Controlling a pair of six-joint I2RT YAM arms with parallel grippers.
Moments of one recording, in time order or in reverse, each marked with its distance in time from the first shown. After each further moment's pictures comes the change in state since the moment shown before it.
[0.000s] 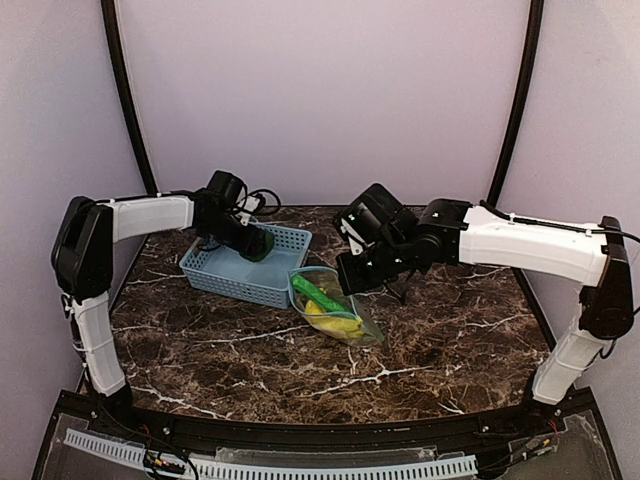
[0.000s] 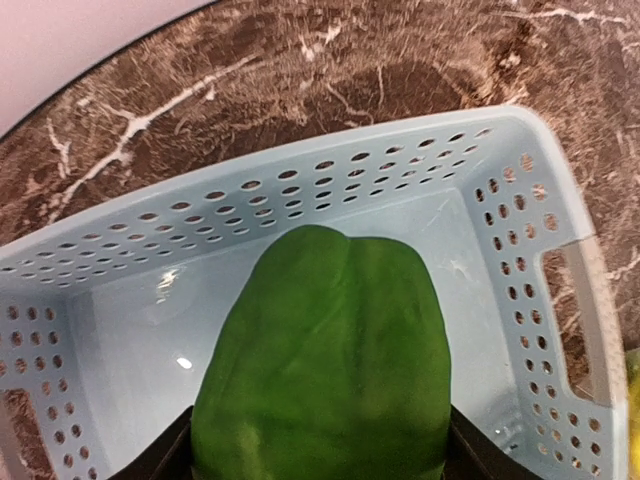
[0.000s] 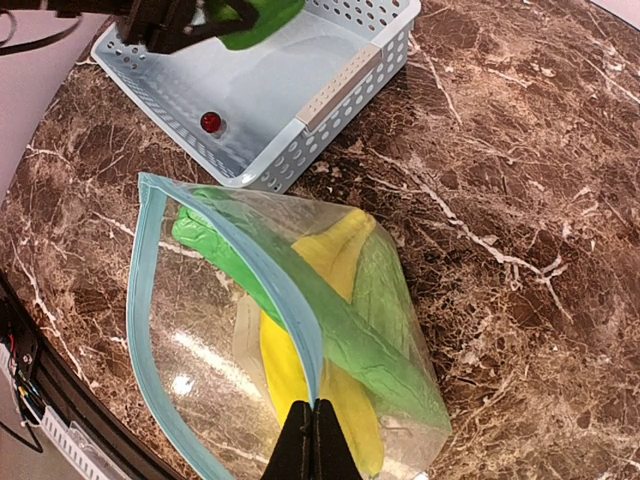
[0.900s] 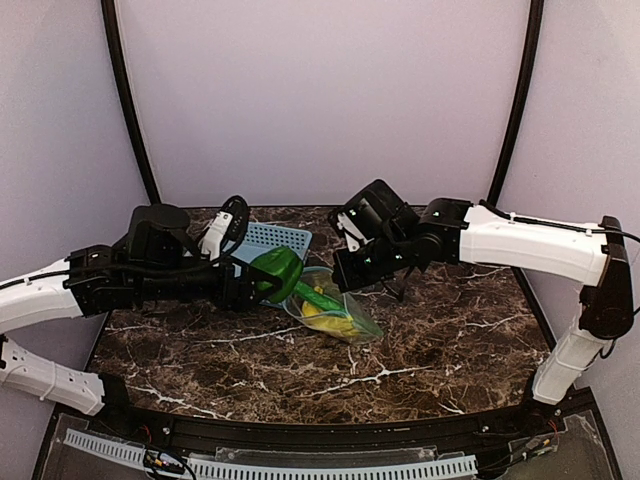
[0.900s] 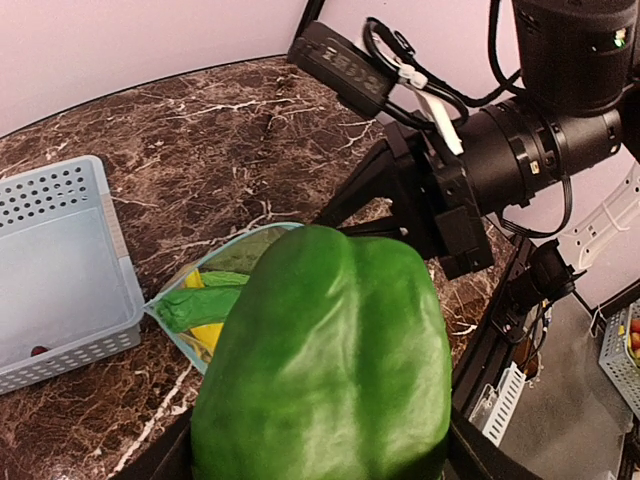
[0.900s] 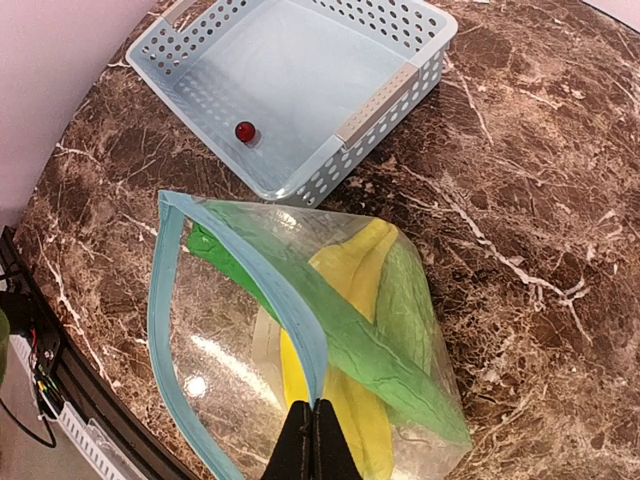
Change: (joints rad) left arm -0.571 -0.930 -0.557 0.111 -0.080 -0.465; right arm -0.007 -0.001 0.000 0.052 -0.056 -0.023
